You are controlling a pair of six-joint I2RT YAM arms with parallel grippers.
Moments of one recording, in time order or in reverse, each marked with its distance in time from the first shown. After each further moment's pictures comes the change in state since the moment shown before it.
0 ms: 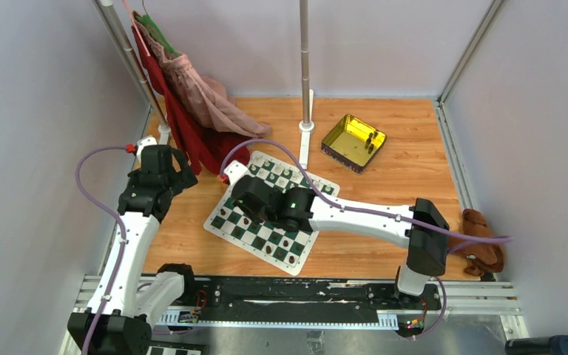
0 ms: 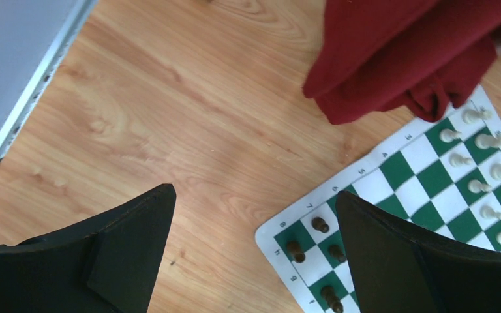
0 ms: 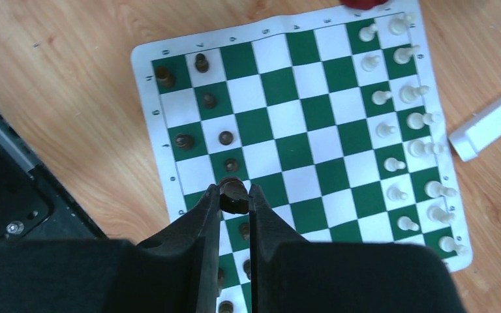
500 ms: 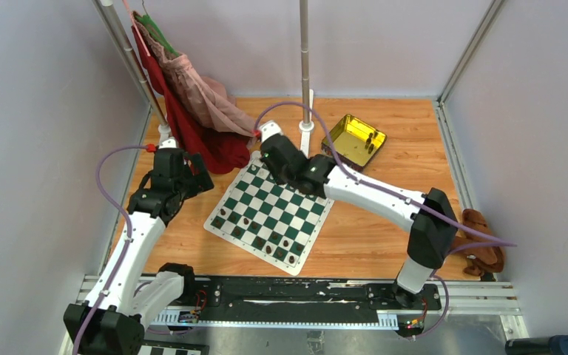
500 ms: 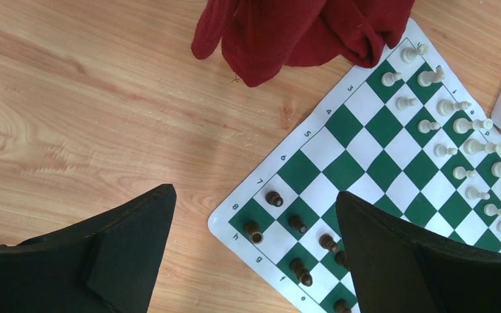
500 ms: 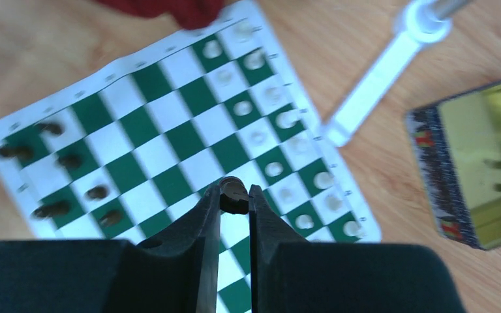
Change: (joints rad) left arm -0.080 0.005 -0.070 0.082 0.130 0.009; right arm -0.312 -0.006 0.021 0.002 0.027 -0.022
